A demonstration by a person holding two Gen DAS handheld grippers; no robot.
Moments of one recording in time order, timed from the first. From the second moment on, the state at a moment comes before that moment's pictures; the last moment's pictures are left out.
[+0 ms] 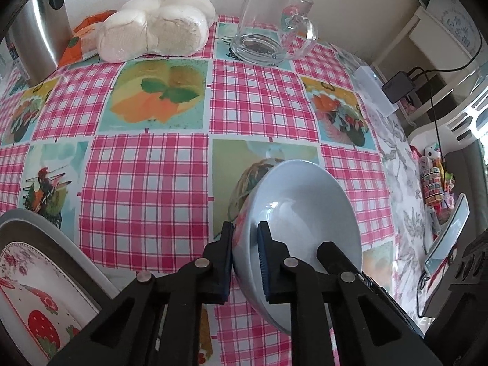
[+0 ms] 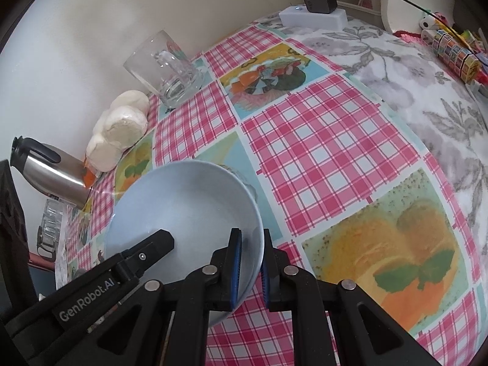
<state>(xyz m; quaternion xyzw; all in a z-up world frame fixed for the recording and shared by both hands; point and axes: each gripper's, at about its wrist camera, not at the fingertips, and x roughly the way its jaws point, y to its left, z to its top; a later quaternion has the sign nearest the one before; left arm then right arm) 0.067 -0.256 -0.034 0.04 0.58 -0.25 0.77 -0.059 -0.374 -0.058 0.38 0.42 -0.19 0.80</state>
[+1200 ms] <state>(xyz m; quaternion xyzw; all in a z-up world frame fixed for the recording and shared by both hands) 0.042 -0.144 0.112 -0.07 0.48 -0.29 0.83 -0.077 -0.295 0.113 0.32 0.29 -0.14 0.89</state>
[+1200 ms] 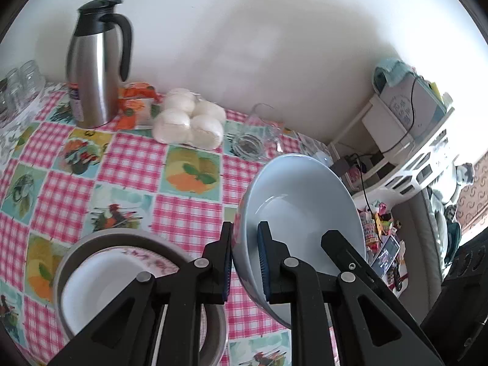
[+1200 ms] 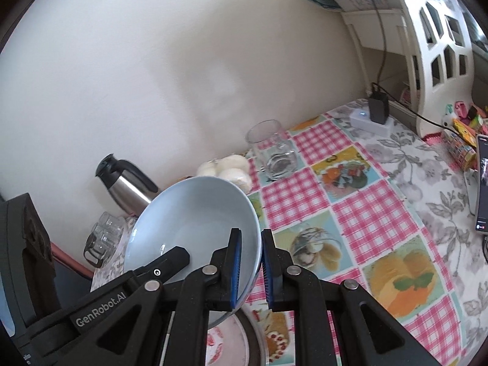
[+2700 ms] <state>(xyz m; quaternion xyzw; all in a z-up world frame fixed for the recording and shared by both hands) 0.046 -0.006 0.076 -0.12 0.53 -0.22 0.81 -0.047 -0.155 0.086 0.25 0.39 -0.08 0.88</state>
